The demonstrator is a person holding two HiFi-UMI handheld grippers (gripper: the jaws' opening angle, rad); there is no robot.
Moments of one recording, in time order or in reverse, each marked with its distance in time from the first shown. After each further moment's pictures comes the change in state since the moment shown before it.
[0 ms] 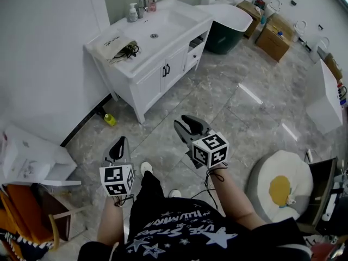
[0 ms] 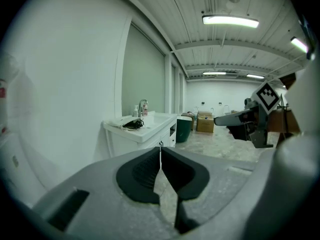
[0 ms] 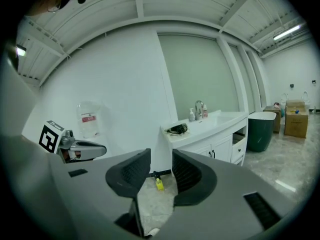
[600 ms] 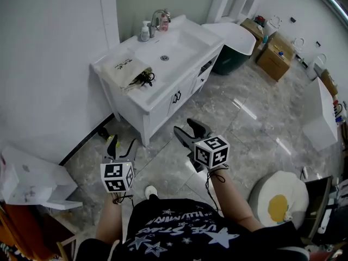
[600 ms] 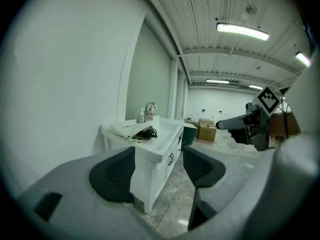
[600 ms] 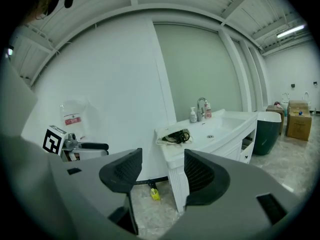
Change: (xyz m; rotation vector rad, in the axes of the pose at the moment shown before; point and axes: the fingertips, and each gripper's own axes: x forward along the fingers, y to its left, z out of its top) left arm 0.128 0.136 0.059 -0.069 -0.043 -0.056; right arm 0.166 -0.025 0.074 0.016 0.039 -0.029
